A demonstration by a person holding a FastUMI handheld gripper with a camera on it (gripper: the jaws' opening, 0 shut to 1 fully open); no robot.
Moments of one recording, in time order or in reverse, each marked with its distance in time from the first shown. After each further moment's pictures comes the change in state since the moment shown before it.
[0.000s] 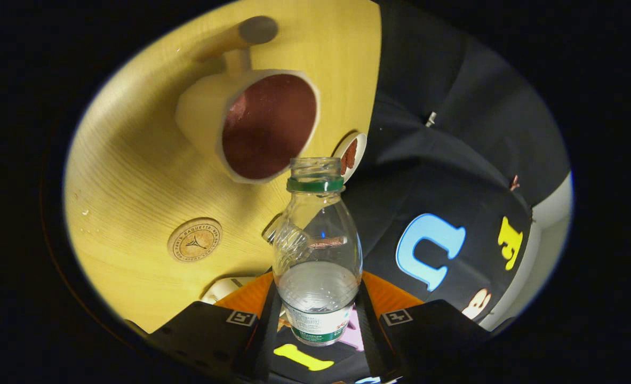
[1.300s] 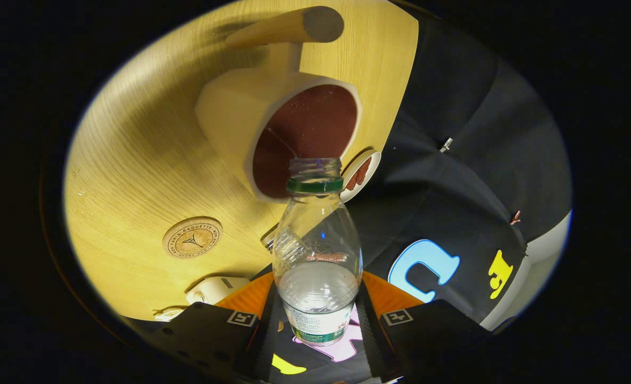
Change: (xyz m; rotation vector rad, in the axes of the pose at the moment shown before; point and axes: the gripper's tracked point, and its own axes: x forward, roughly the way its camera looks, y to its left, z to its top) arm 0.017 0.007 0.028 -0.248 -0.060 0.012
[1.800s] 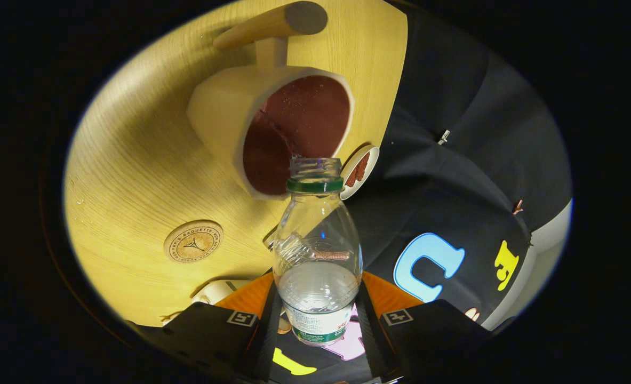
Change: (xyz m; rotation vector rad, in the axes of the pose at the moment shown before) arm 0.002 0.002 -0.003 0.047 0.005 0.000
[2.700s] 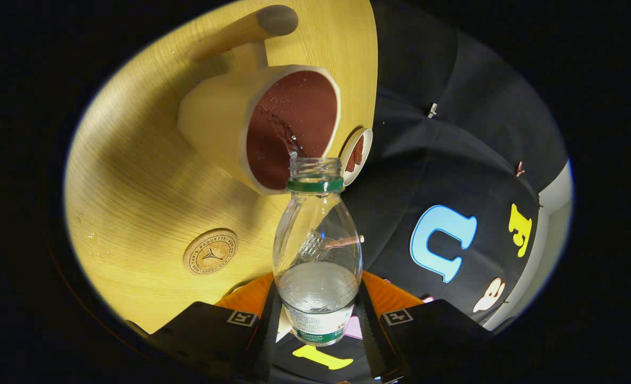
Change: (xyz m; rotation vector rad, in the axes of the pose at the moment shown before) arm 0.000 0.022 -0.006 0.180 0.064 0.003
